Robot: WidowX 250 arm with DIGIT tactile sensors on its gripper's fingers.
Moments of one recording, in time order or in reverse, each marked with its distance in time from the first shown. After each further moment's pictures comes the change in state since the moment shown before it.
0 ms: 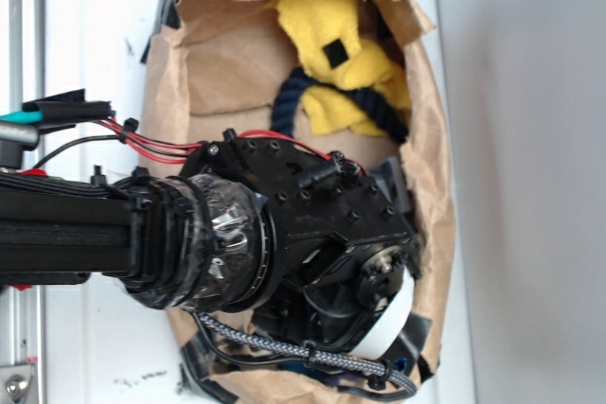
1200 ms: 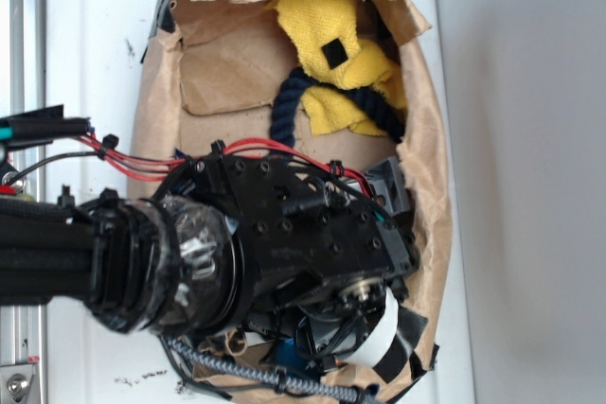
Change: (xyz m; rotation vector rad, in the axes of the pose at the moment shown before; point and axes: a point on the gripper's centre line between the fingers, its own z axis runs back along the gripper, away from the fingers) arm -0.015 -0.007 0.008 0.020 0.127 0.035
